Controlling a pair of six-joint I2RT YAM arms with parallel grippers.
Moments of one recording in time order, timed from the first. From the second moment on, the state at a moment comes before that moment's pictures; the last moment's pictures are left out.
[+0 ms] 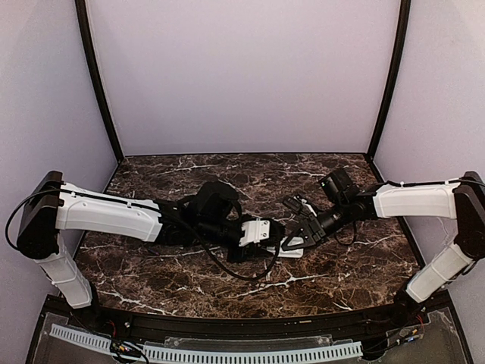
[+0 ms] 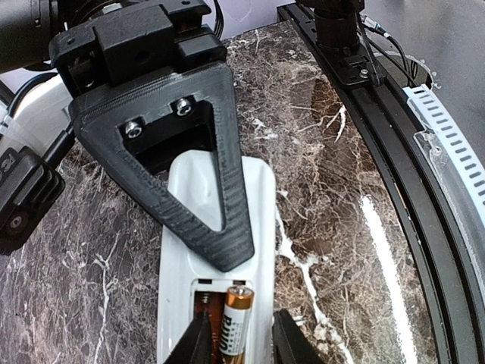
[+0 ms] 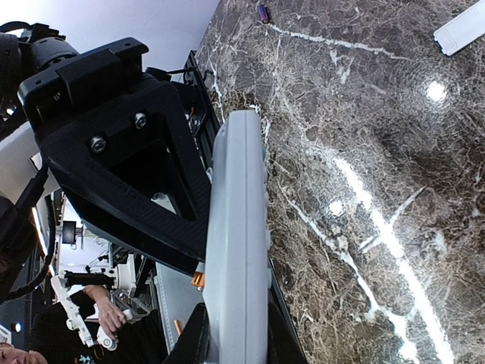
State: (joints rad) left arm -1.08 1.69 1.09 -0.01 0.32 0.58; right arm 0.63 1.49 0.84 -0.34 -1.07 0.31
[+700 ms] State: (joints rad) left arm -1.08 1.61 1.06 0.01 0.27 0.50; right arm 0.64 1.54 0.84 -0.29 -1.09 0.34
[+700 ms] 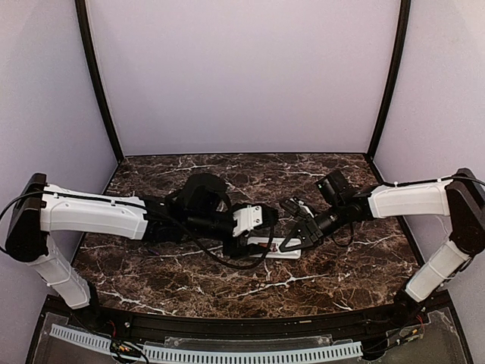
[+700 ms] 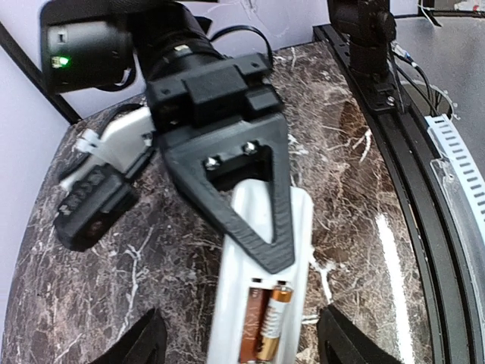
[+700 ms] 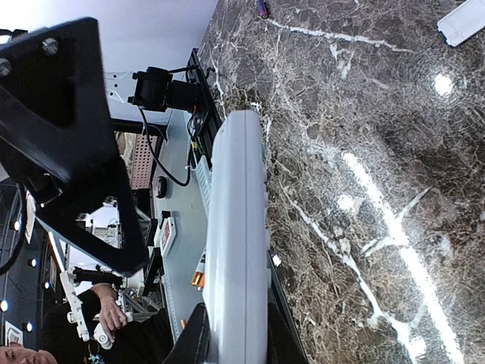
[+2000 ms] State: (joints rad) left arm -0.94 1.57 0.90 0.16 0.38 -0.61; right arm 0.62 1.56 0.89 -0.21 -1.10 0.42
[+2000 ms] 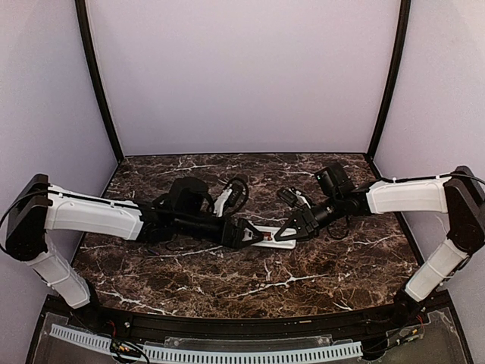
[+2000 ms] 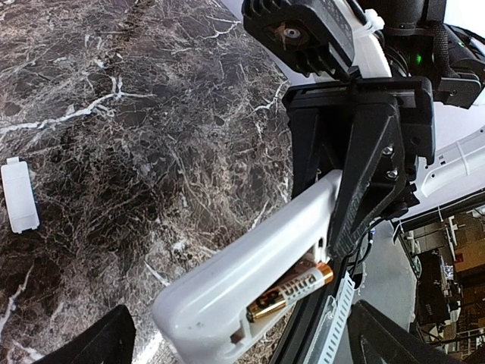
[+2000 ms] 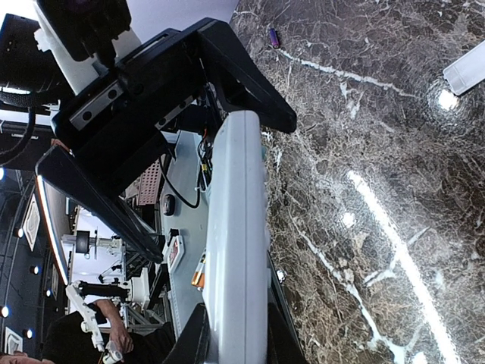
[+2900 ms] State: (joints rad) left arm -0.98 1.65 0.99 0.13 0.37 -0.60; right arm 0.62 1.57 0.89 -0.21 -1.10 0.42
